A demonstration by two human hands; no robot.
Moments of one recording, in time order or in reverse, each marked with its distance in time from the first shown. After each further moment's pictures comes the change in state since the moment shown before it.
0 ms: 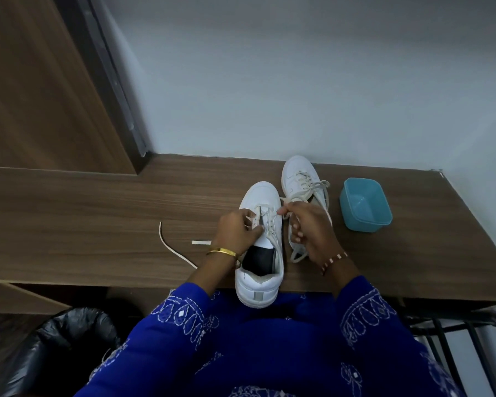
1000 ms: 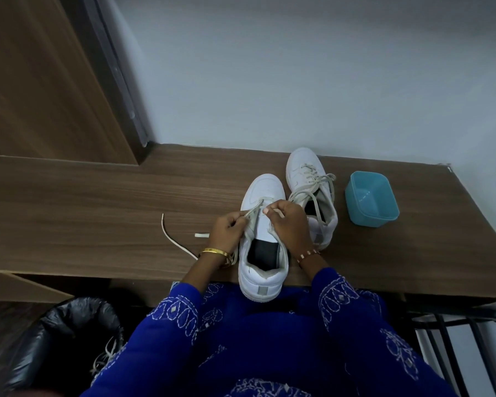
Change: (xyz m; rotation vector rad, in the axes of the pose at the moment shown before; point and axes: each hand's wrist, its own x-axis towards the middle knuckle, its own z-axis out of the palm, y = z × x) left_hand 0.001 -0.045 0.013 -0.560 0.006 -0.088; right_hand 0.031 0.044 0.030 -0.540 0.105 -0.380
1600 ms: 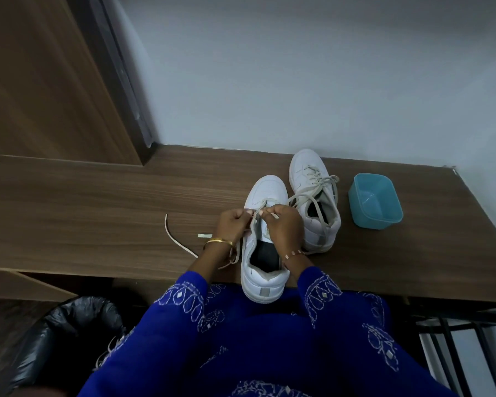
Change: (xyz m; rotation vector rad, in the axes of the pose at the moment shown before) left_hand 0.012 0.010 0.004 -0.083 0.014 -0.173; right_hand -0.002 -0.002 0.021 -0.084 0.110 0.062
